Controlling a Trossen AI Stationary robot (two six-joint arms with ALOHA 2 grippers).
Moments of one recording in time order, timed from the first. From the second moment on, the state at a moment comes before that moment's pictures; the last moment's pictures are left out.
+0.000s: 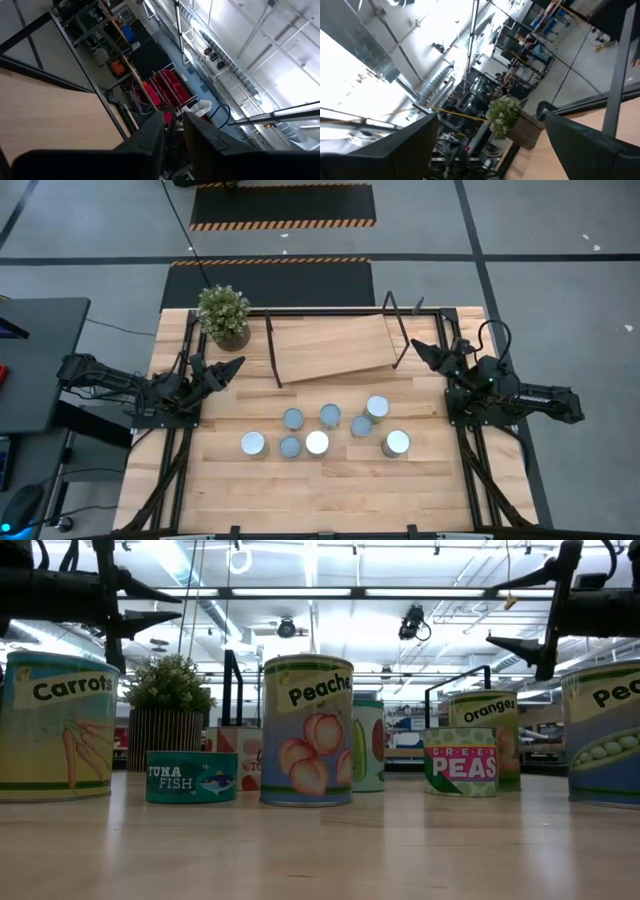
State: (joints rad) left arm -0.23 0.43 0.01 0.70 -0.82 -0.83; right arm -0.20 0.01 0.01 0.33 0.37 0.91
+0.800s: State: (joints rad) left arm -0.23 0.43 0.01 0.82 -0.70 -0.75; right arm -0.20 0.04 0.06 0.35 0.35 0.97
